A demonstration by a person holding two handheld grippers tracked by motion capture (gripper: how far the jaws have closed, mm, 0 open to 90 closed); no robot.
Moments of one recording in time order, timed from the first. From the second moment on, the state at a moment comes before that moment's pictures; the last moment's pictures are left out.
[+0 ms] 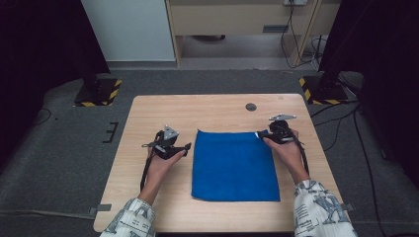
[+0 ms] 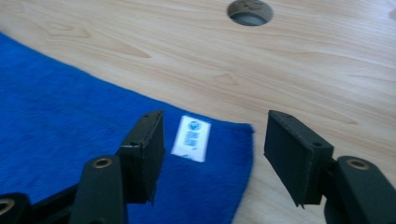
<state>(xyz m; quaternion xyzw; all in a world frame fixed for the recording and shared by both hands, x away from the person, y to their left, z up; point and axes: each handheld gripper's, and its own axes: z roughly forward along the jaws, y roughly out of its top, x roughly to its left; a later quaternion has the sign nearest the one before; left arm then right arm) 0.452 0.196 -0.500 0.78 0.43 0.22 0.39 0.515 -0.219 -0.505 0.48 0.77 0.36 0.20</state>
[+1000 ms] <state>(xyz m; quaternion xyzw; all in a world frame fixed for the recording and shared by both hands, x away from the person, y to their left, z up) 0.453 0.213 -0.512 0.78 0.45 0.20 0.39 0.464 -0.121 -0.503 0.38 0.83 0.38 0.12</state>
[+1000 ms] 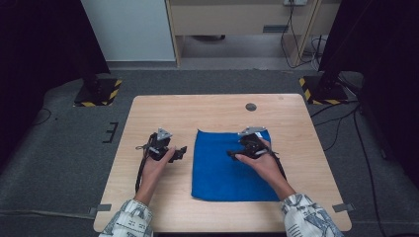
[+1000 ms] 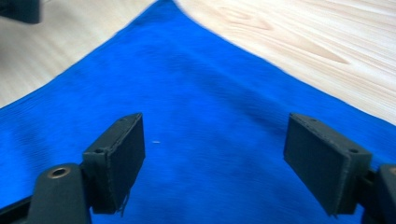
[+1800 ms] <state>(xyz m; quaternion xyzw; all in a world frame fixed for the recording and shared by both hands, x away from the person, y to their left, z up) 0.449 0.220 -0.518 0.78 0.46 0.21 0.37 0.383 -0.035 -0.501 0.25 0.88 0.40 0.08</state>
